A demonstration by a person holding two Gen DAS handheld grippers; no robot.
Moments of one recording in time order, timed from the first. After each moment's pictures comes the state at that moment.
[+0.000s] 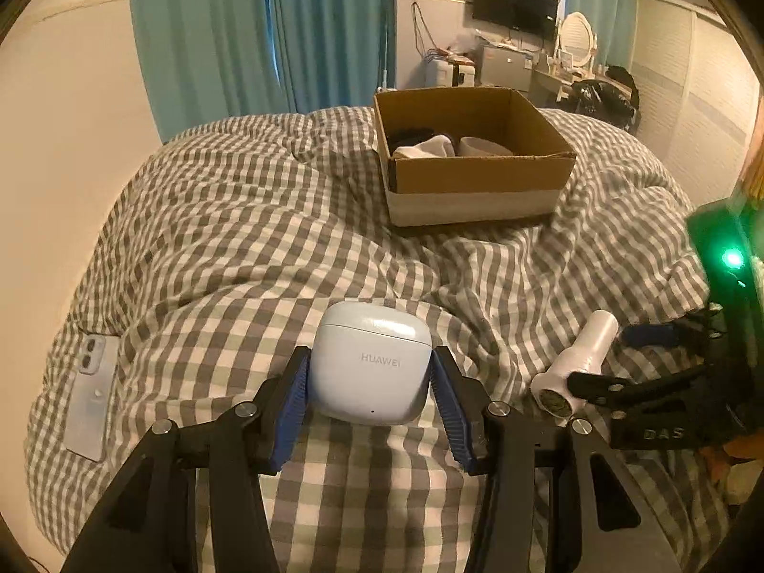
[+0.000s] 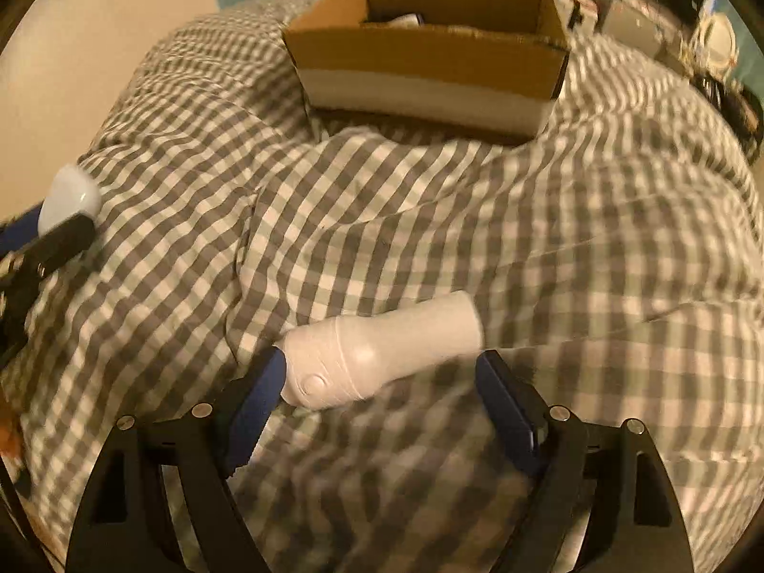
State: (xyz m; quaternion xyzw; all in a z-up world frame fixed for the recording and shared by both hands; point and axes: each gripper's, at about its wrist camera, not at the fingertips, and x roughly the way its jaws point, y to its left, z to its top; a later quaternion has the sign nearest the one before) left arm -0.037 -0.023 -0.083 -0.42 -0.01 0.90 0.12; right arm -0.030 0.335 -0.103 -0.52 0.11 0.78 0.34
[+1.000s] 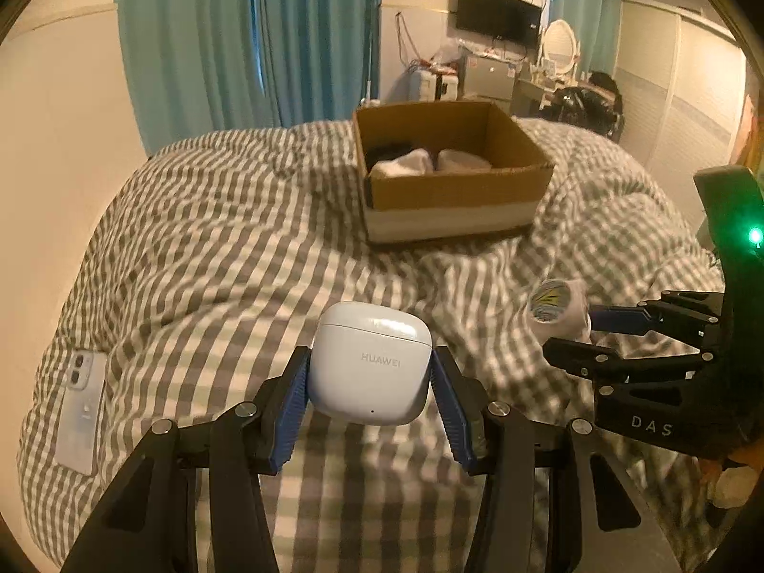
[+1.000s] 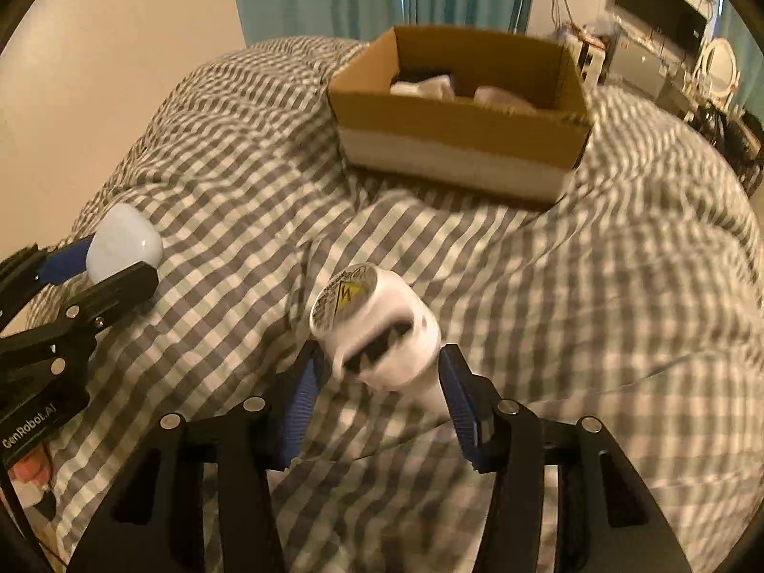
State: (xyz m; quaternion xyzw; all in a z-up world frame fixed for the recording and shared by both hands) left arm -0.041 -0.013 -0.070 -0.39 -0.01 0.91 0.15; right arm -0.033 0.303 -0.072 -0.46 0.04 0.82 0.35
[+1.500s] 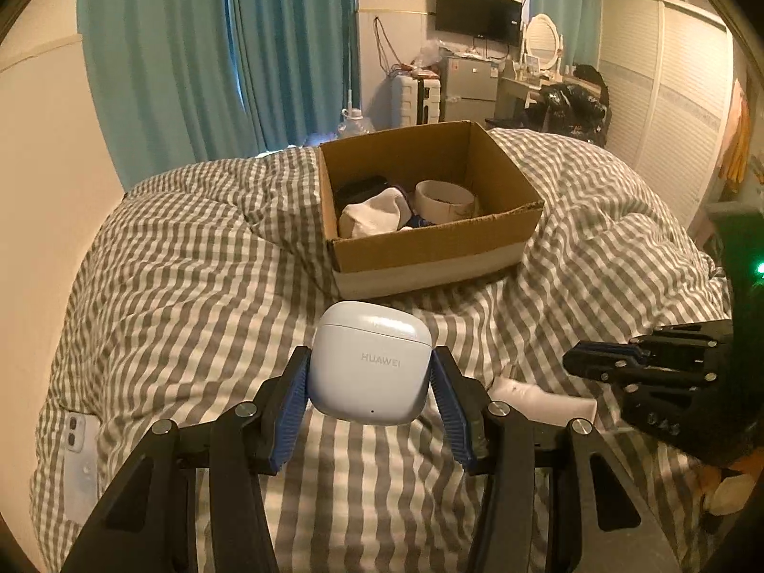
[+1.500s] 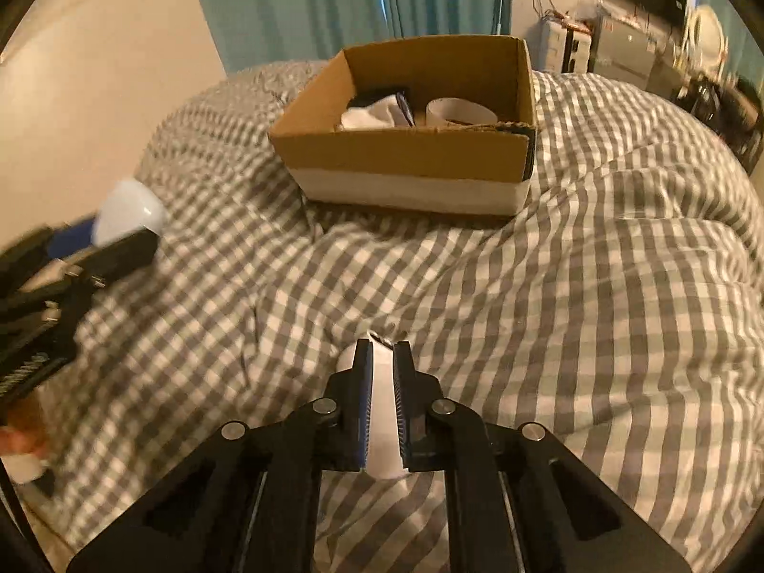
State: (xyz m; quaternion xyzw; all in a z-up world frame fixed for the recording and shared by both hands) left arm -0.091 0.023 -0.048 -0.39 0.01 0.91 0.16; right arm -0.011 0.358 -0.045 -0.43 0.10 0.83 0.33
